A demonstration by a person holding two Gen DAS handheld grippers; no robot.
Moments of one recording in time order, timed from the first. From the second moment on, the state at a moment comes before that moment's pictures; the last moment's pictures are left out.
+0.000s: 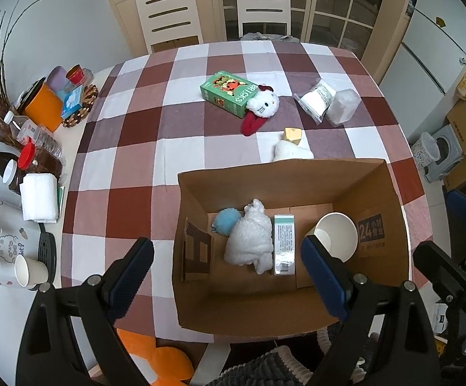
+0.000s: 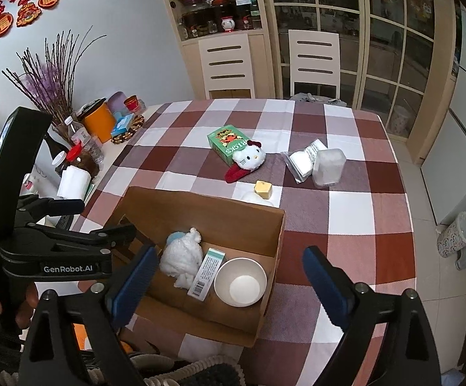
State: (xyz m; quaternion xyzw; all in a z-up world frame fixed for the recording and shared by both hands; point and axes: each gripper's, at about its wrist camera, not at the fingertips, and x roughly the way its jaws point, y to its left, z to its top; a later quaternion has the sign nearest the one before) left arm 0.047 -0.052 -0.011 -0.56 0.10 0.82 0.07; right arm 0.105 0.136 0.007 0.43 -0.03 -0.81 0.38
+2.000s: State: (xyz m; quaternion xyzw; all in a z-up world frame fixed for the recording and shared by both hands) left arm -0.042 -0.322 -0.046 -0.53 0.11 0.84 -0.05; right arm -0.077 0.139 -0.120 0.44 0.07 -0.84 0.30
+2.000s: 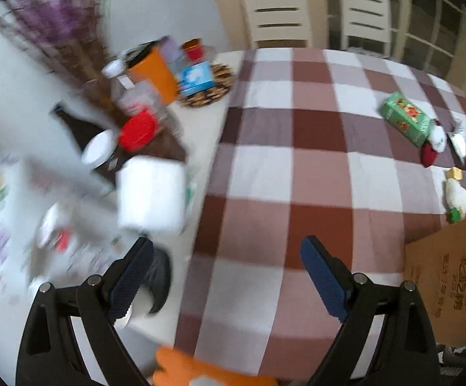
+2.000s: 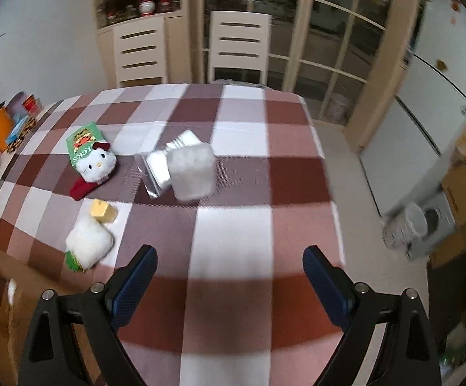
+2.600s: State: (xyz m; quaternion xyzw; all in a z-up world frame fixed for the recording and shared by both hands) left arm -0.227 -0.206 -0.146 -0.58 0.14 0.80 0.12; right arm -0.197 0.034 -0.158 0.47 0.10 -0.82 0.31
